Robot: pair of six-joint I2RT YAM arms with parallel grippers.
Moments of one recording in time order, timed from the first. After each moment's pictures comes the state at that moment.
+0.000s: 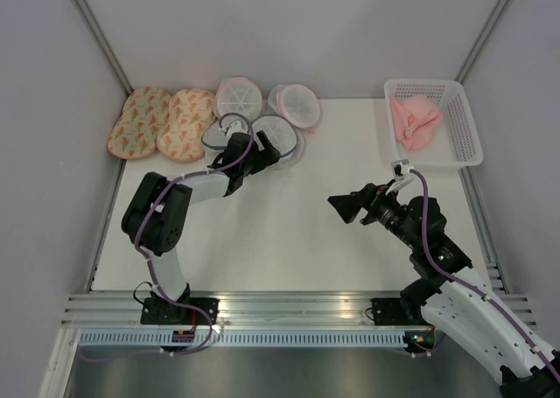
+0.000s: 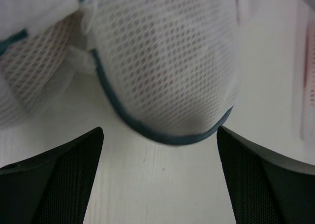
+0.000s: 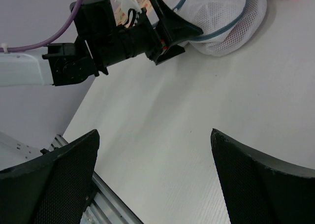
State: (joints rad) left arm -0.45 1.81 1.00 0.25 -0.12 -0.75; right arm 0.53 0.60 0.51 -0.02 -0.16 0.64
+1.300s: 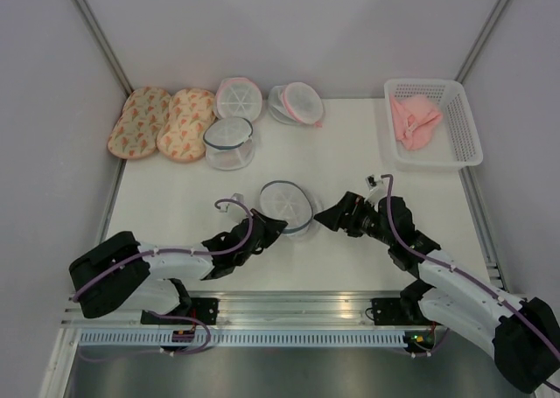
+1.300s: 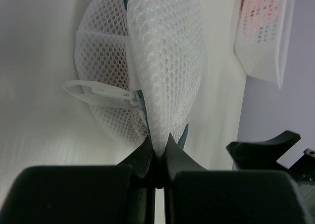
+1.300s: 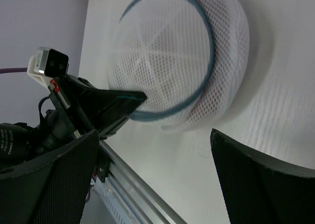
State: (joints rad) left arm -1.00 1.31 0.35 0.47 -0.42 -1.38; right arm 0.54 0.86 0.35 0.16 -0.27 0.87
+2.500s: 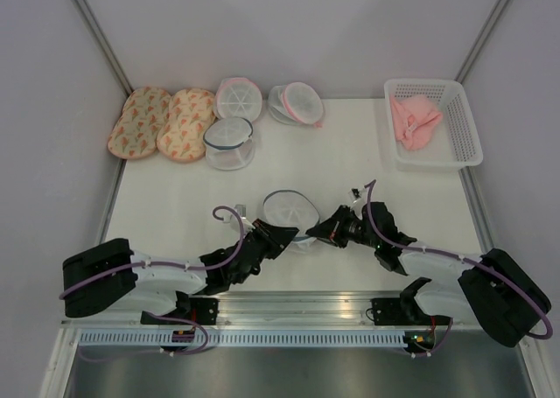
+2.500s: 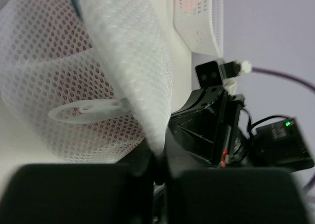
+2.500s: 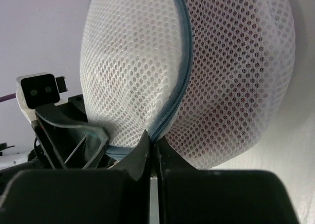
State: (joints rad) left arm -1.21 1.26 0.28 0.71 -0.59 -1.43; right arm 0.61 1.18 0.22 0.58 -0.40 1.28
